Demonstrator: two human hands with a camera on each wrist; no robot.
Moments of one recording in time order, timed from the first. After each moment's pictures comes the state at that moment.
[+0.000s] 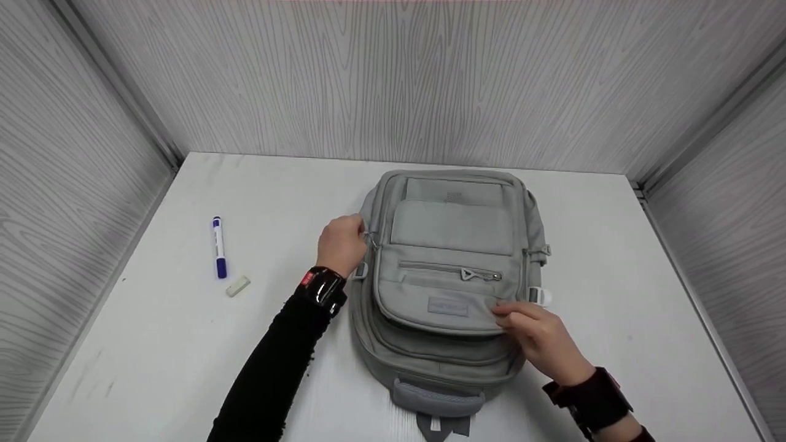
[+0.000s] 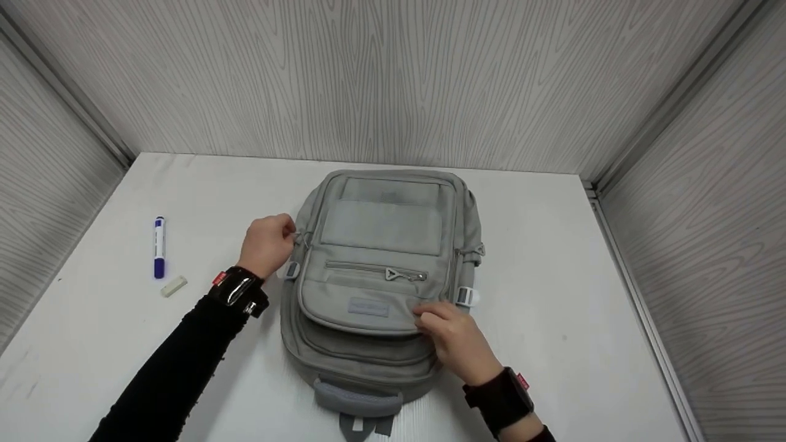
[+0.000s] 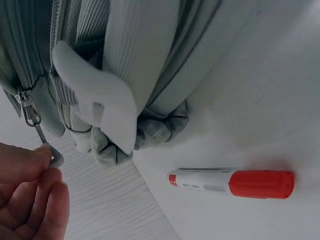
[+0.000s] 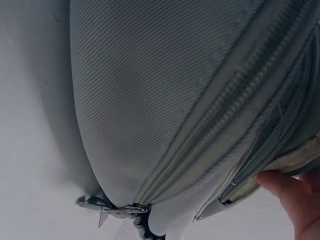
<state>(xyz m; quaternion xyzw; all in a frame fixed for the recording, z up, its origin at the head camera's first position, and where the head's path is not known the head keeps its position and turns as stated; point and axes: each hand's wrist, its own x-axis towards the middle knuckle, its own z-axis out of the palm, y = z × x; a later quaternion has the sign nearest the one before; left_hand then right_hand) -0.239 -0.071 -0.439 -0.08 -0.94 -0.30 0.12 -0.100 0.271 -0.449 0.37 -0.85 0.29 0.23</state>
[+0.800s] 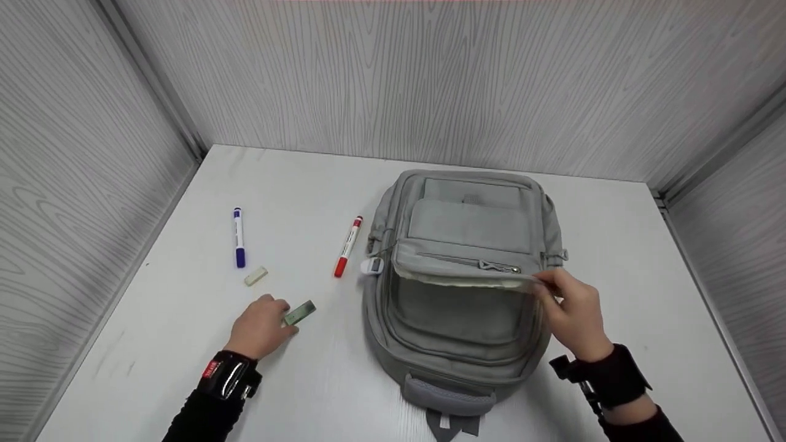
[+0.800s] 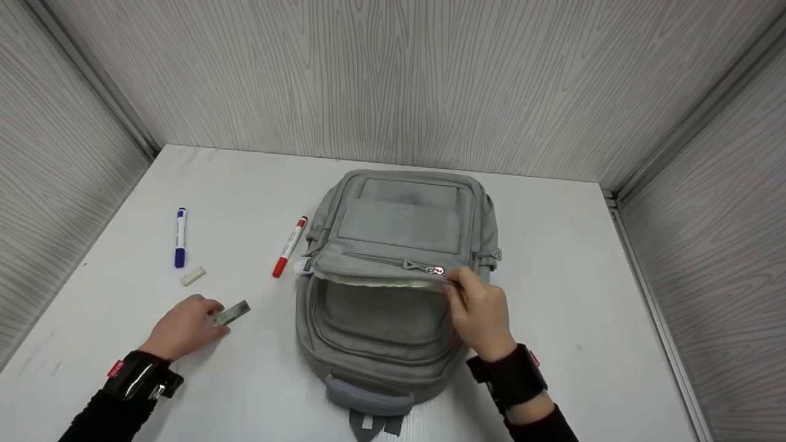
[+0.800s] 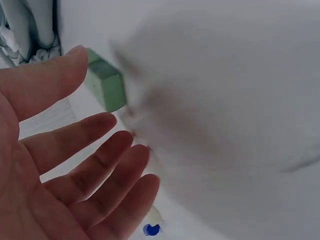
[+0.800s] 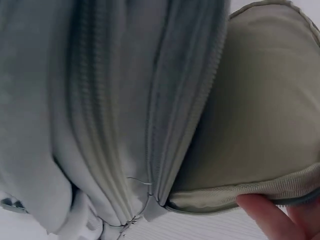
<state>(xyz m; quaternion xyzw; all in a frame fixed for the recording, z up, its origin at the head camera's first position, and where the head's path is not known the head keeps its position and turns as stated) -0.115 -0.210 -0.486 -0.01 -0.97 -0.21 -0.10 -0.123 0.257 -0.404 0.23 -0.86 0.33 0.31</state>
